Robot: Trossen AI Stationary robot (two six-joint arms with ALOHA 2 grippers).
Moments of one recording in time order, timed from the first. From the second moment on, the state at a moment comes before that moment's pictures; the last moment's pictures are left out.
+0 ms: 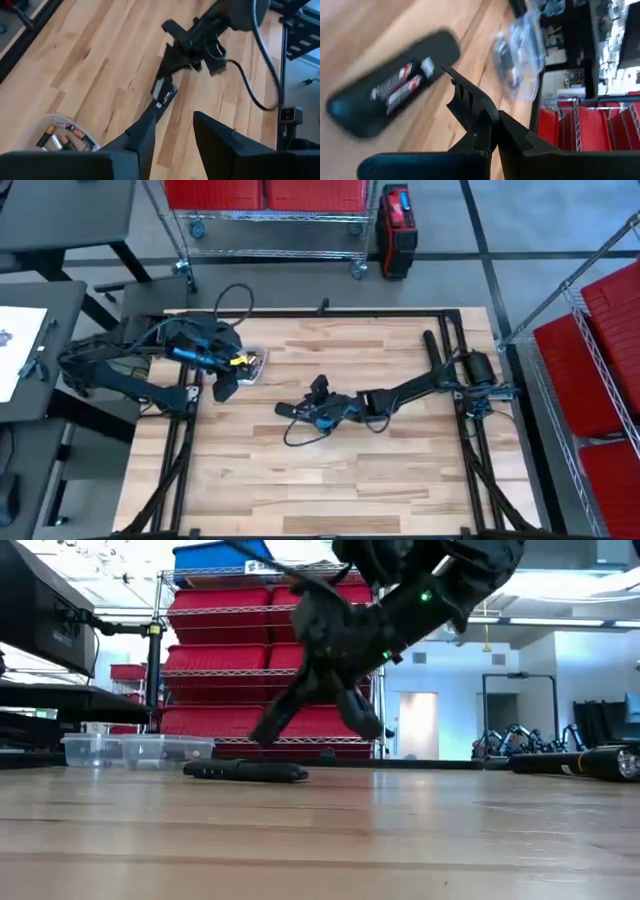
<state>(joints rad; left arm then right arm) 0.03 1.06 1.48 -1.09 -0.08 -0.32 0.14 1.95 1.10 0.32 0.51 -0.97</state>
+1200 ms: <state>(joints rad) 0.03 1.07 1.48 -1.09 -0.06 -0.31 0.16 1.95 1.10 0.18 0.41 -0.91</state>
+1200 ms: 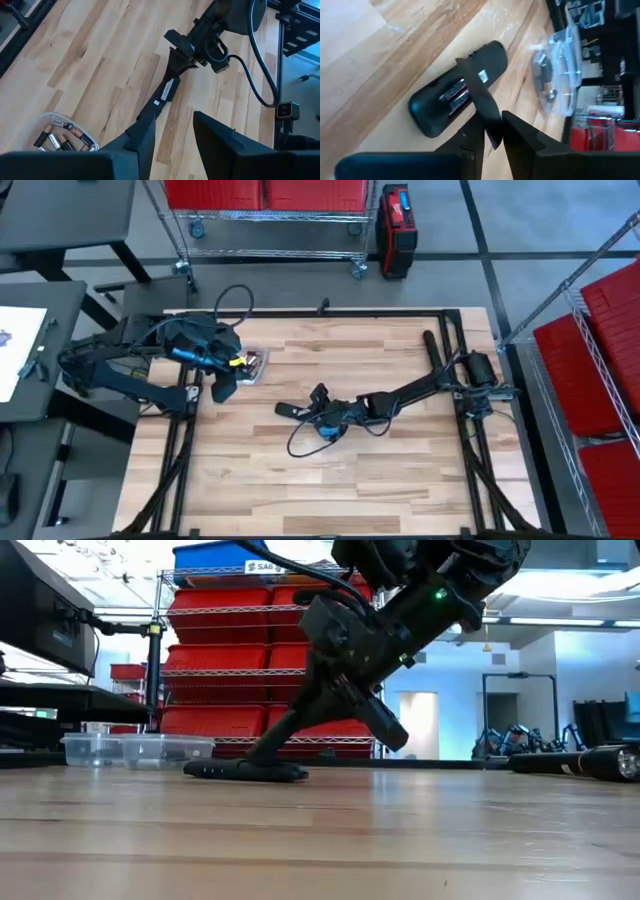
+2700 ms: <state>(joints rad) 0.03 1.07 1.48 -1.09 -0.06 -0.30 0.24 1.89 1.20 0.11 0.18 0.17</state>
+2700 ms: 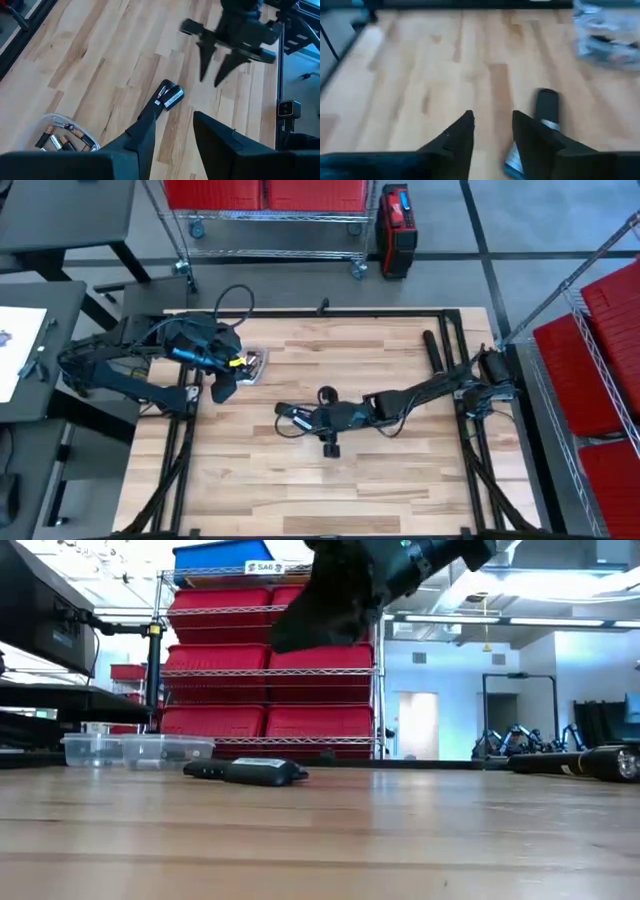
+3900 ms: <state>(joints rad) 0.03 1.07 1.48 -1.11 -0.06 -0.31 0.19 2.18 1.40 -0.13 0.26 0.20</state>
